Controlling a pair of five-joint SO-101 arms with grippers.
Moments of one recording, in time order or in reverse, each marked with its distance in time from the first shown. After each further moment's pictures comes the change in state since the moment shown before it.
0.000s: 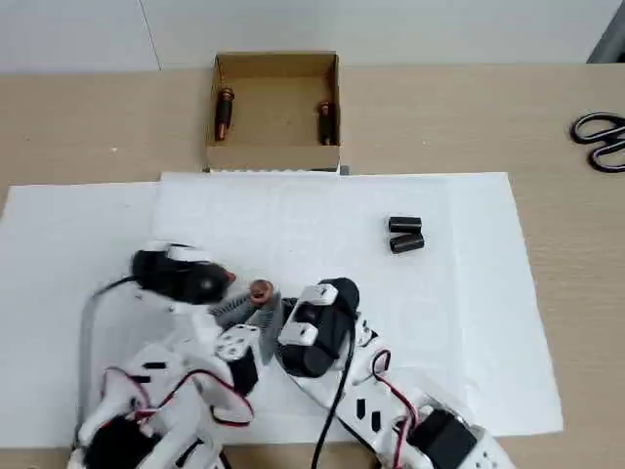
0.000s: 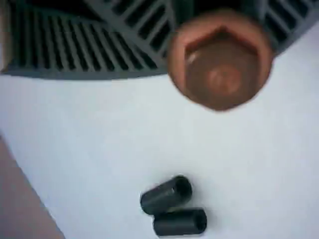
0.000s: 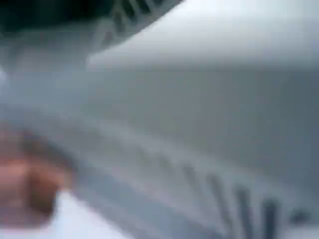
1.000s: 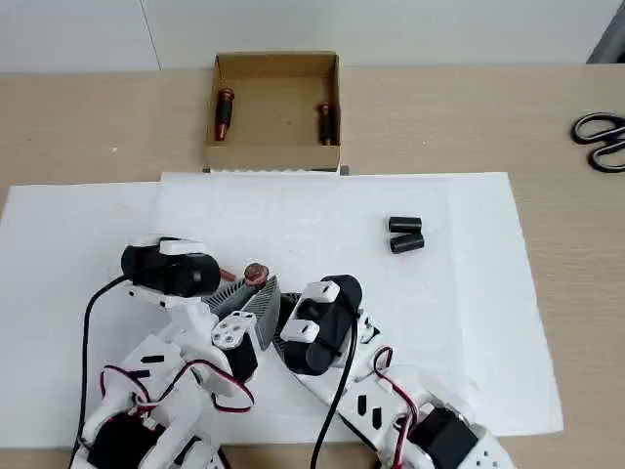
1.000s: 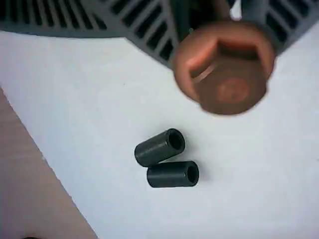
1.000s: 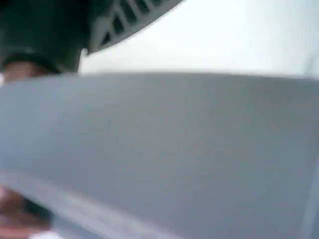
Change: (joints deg) left arm -4.3 0.1 1.5 -6.3 -0.2; right arm 0.4 -0.1 -0.2 -0.3 0.7
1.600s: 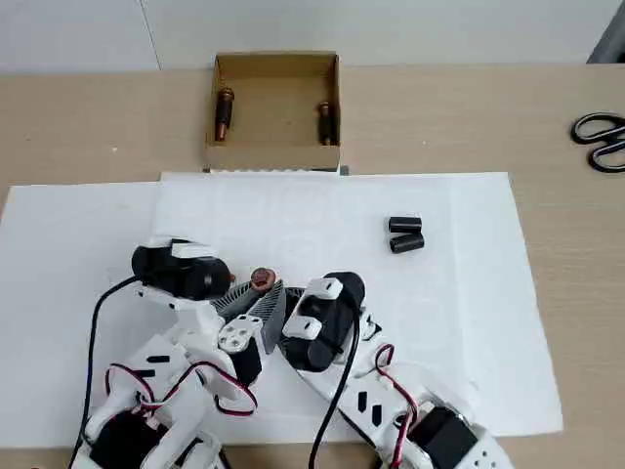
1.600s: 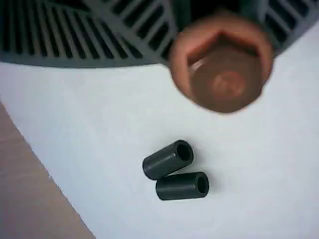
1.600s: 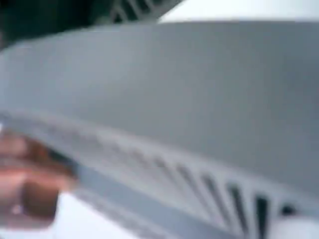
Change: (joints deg) left arm 2.7 -0.1 1.1 0.4 -1.5; right arm 2.8 0.1 0.1 -2.4 0.4
